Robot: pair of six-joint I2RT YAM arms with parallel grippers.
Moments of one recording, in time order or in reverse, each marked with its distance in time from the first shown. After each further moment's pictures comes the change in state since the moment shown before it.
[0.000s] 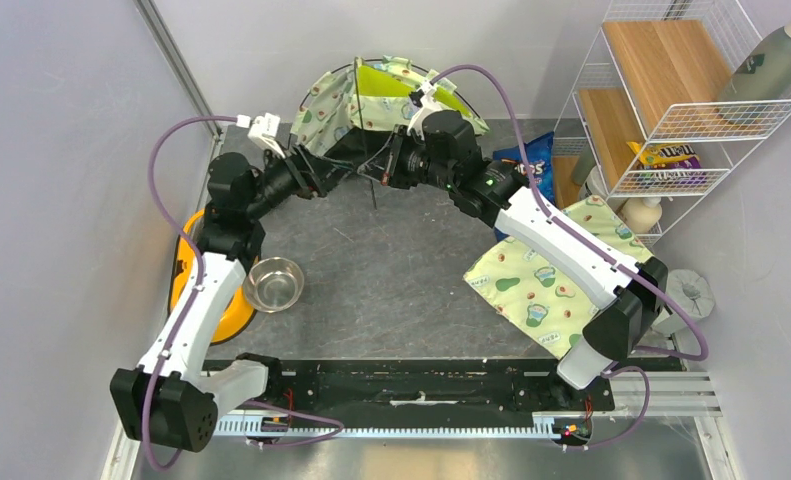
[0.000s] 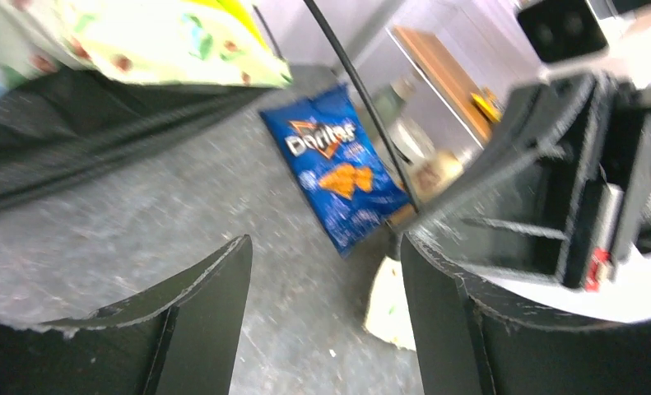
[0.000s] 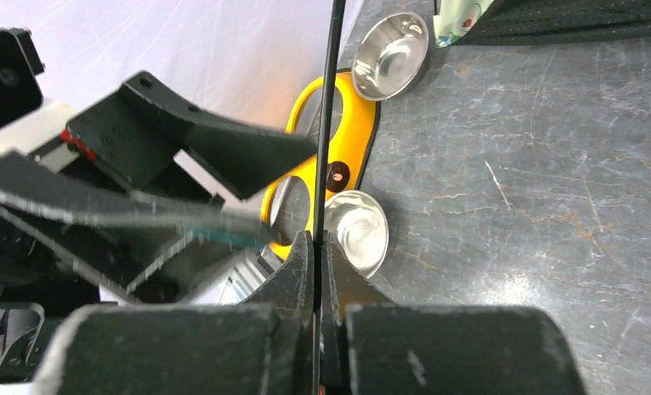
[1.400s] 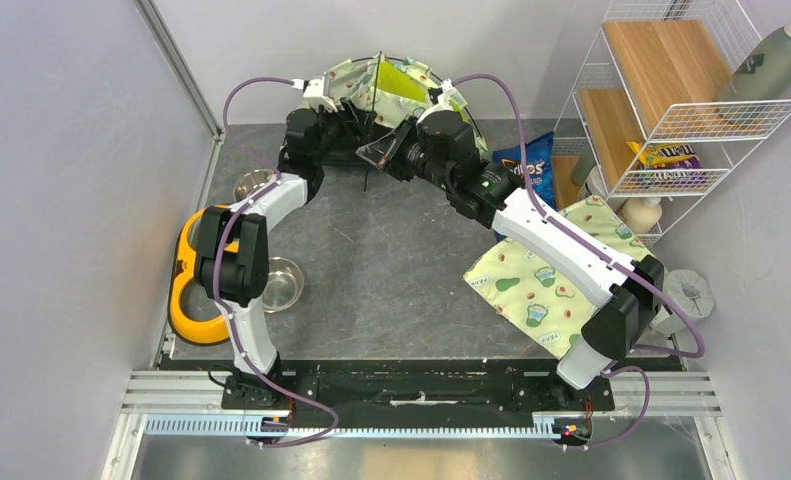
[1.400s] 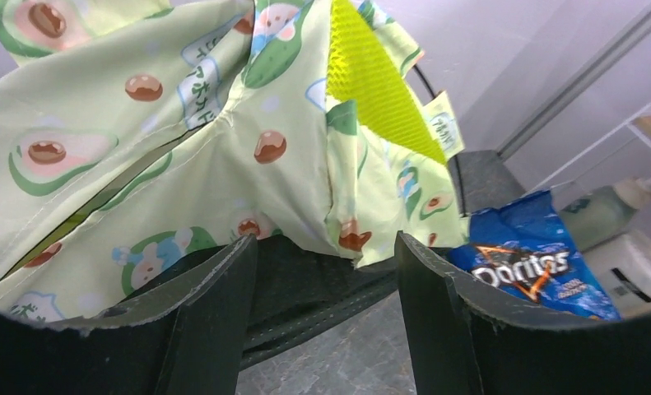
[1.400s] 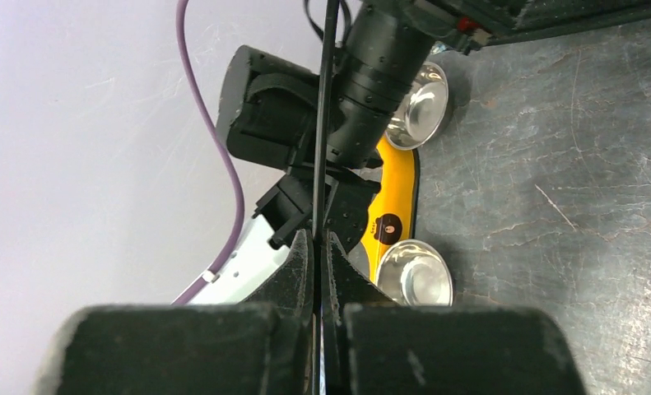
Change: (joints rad) left arm -0.043 0.811 0.372 0.522 -0.338 0.161; right arm 0.003 0.005 -0.027 0.108 0.140 0.272
